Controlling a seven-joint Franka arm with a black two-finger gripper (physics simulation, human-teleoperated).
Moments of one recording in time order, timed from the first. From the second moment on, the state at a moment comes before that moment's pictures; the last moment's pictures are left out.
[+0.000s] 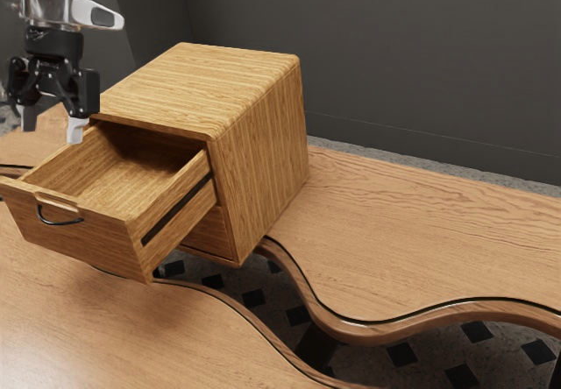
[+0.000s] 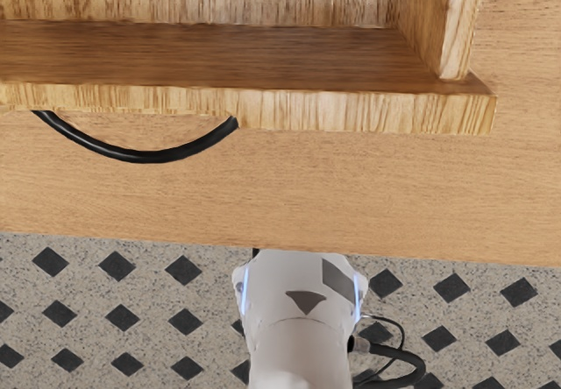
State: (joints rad) arm 0.11 -0.12 -0.06 -1.53 0.03 0.95 0.01
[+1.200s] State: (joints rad) arm 0.15 -0.91 0.06 -2.57 0.13 1.71 0.07
